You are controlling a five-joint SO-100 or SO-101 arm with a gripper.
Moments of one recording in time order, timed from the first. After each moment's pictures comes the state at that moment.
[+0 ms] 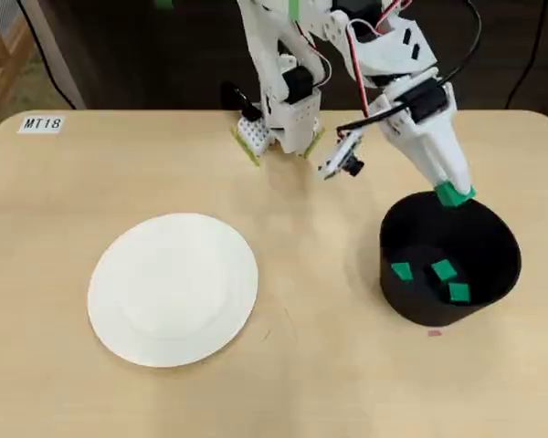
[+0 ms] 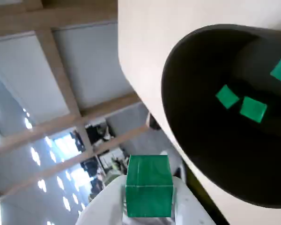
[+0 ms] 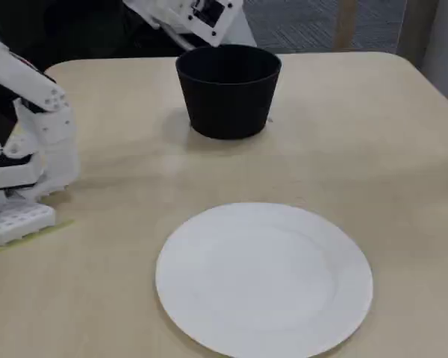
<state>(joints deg) -38.7 131.7 124.6 36.3 8.0</state>
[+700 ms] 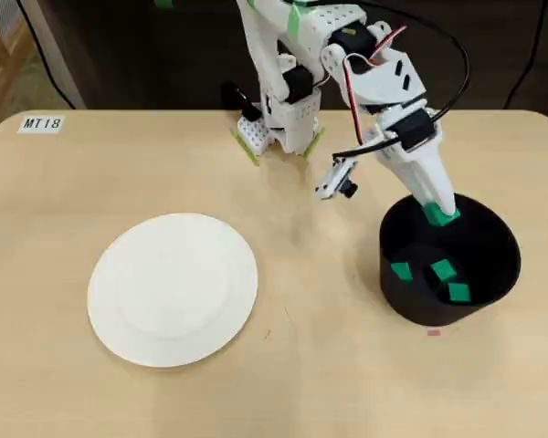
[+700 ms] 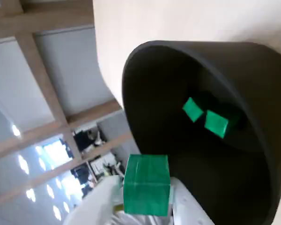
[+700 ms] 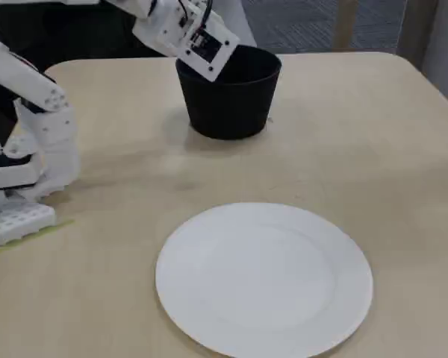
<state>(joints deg) -37.9 131.8 135.8 28.5 7.4</state>
